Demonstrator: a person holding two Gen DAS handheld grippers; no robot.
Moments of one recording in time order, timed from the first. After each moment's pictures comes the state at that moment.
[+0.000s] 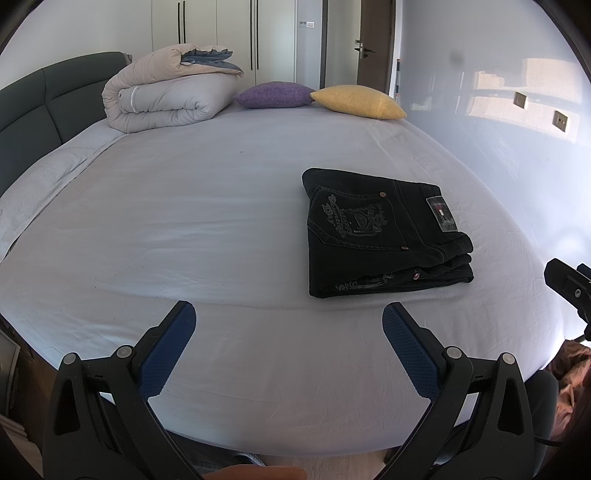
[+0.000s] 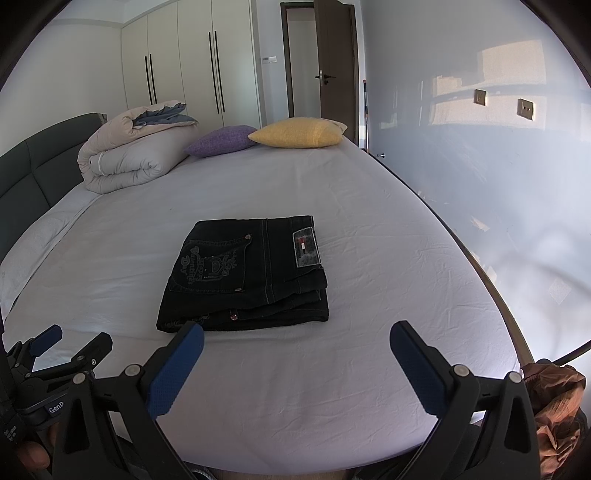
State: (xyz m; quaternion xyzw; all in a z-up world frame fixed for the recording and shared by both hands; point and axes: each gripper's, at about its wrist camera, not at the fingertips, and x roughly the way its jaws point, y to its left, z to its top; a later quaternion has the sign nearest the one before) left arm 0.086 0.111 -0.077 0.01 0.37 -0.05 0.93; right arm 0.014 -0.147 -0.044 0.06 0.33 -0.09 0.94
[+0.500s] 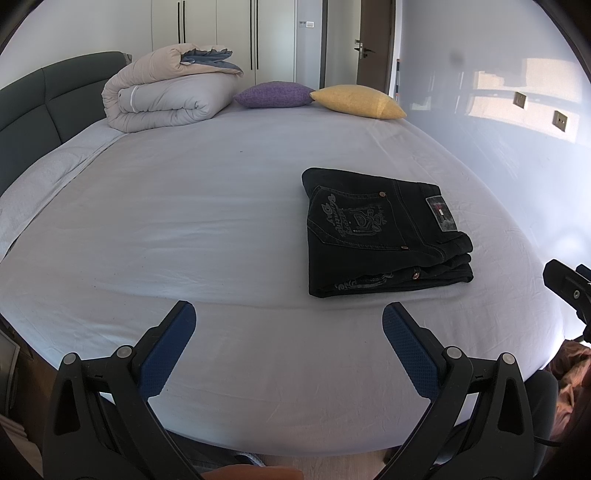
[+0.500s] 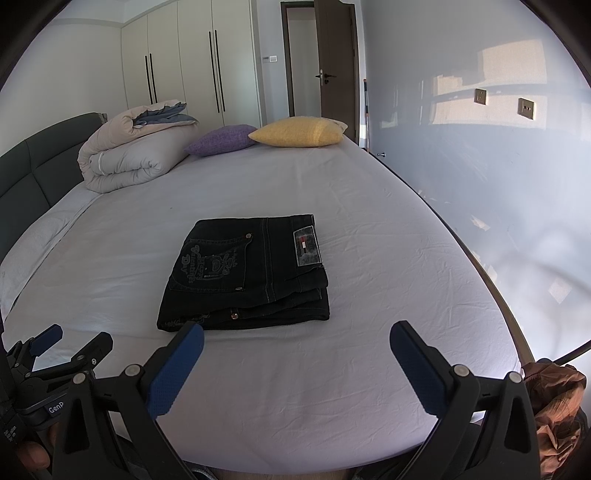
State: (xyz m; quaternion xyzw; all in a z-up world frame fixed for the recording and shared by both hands) left arm 0.086 0.111 -0.076 0.01 0.37 -0.06 0.93; right arm 0.014 -0.147 -0.044 0.06 0.33 -0.09 0.94
